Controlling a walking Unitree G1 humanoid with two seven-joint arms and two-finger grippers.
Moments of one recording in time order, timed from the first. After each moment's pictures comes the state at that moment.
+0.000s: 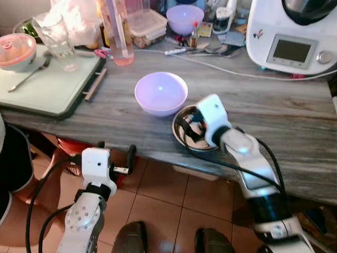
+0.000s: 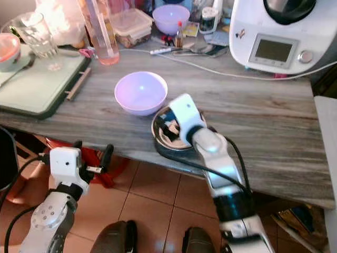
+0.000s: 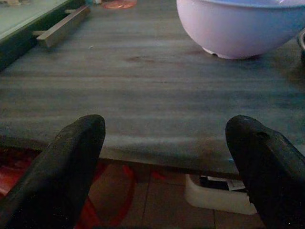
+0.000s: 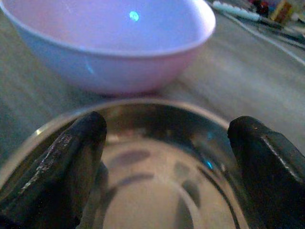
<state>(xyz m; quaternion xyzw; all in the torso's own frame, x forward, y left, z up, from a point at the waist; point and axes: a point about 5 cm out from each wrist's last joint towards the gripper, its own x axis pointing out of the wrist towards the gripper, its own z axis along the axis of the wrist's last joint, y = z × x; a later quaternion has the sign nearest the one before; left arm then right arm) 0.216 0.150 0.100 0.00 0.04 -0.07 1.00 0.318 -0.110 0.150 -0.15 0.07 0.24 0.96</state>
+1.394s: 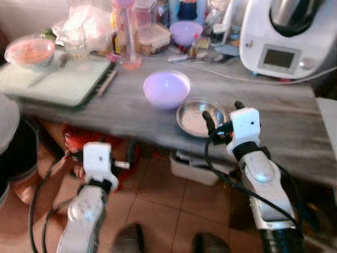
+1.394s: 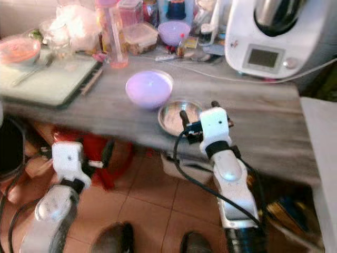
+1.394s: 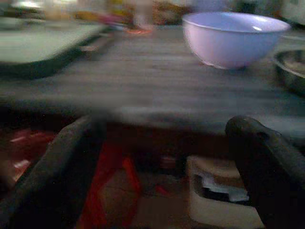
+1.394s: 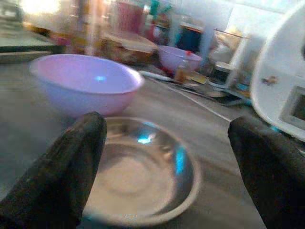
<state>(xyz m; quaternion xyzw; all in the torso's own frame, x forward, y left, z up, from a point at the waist) 0.230 0.146 0.104 -0.01 0.02 -0.07 1.00 0.282 -0.151 0.150 -0.11 -0.06 0.09 0.99</state>
